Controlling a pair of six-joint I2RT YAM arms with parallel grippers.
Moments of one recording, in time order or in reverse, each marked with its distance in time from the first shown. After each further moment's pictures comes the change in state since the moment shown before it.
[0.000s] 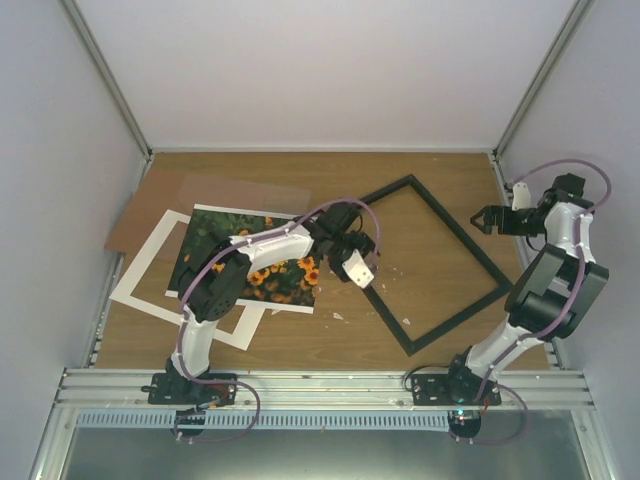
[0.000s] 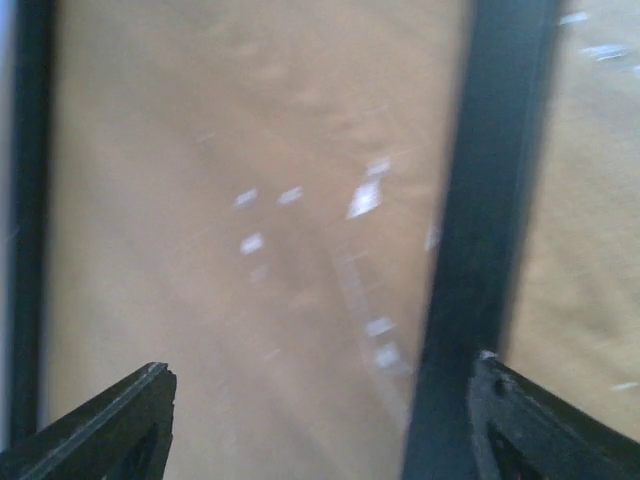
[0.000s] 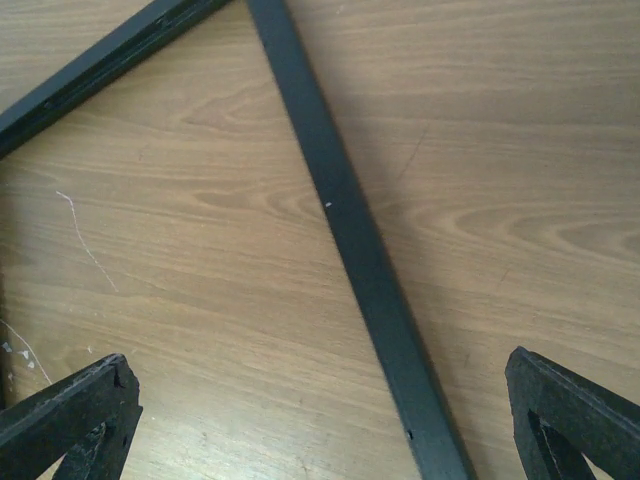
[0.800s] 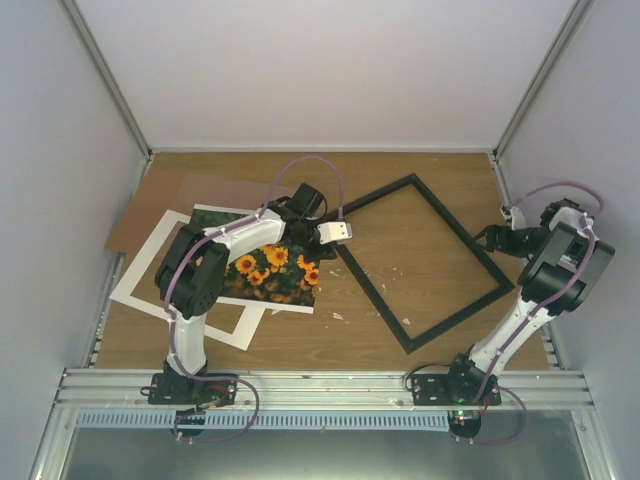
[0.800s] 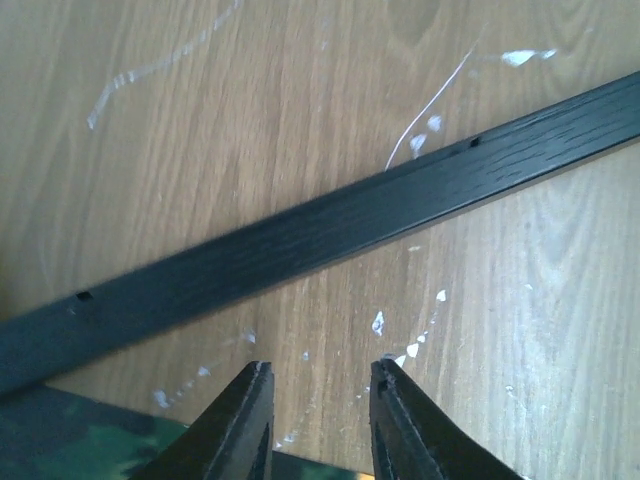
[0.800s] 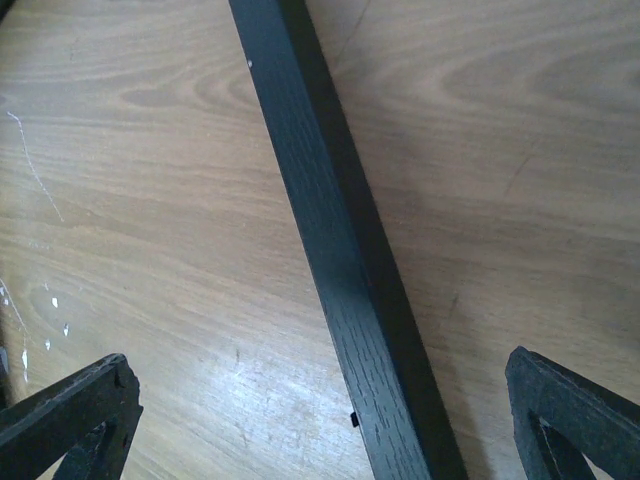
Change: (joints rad) left arm 0.196 -0.091 -0.031 -0.119 -0.009 -0.941; right arm -0.088 0.295 0.070 -0.130 -0.056 -0.179
